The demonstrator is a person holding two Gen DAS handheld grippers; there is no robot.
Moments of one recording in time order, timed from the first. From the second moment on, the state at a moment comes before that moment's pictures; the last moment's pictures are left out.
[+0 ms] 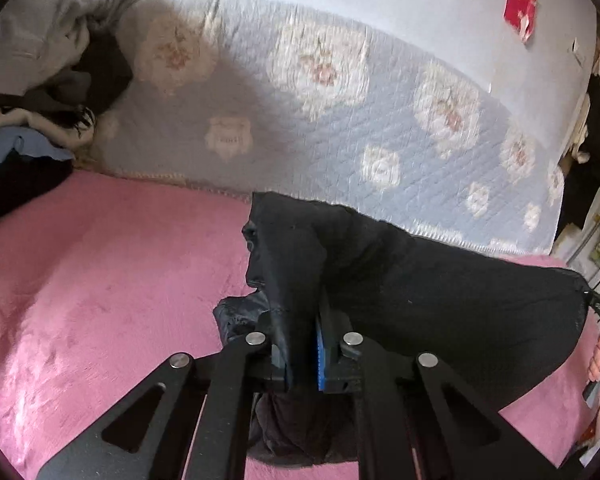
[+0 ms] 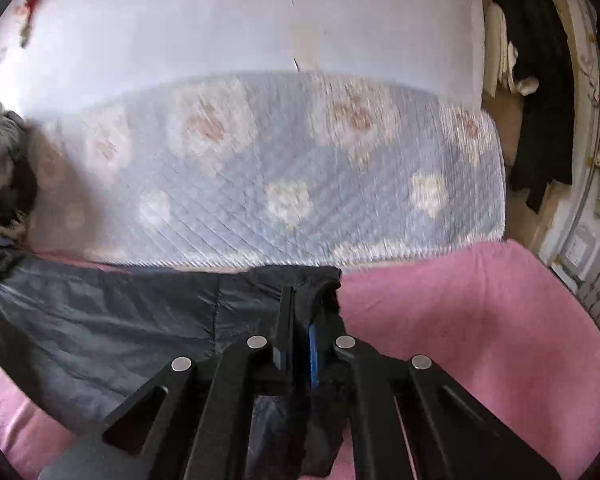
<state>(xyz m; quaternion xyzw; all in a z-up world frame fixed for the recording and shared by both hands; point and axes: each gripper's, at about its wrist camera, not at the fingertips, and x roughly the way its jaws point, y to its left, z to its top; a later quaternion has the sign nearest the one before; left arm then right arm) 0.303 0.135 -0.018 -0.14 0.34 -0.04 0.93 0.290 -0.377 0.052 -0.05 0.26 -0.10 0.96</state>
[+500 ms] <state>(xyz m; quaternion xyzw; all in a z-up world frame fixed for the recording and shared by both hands) 0.298 0.160 -0.057 -0.23 0.37 -0.03 0.90 0.283 -0.450 0.013 0.14 0.33 -0.07 0.93</state>
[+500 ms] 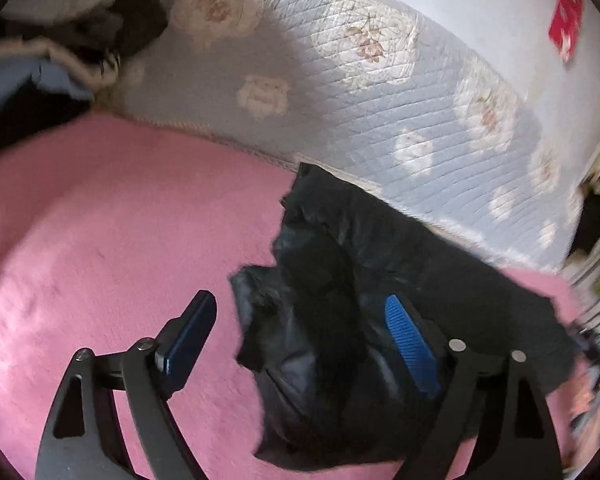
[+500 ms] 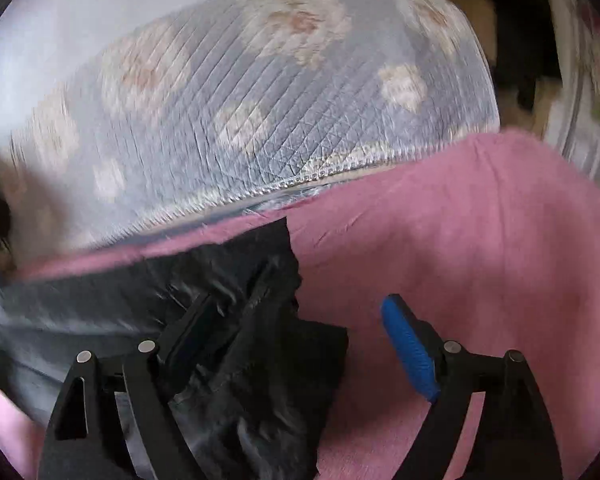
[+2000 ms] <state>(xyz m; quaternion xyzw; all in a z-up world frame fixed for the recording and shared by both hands) 0.211 0.056 0.019 -0.07 0.31 -0.10 0.94 0.186 -0.342 0.064 0.04 0.34 -0.01 0.94</state>
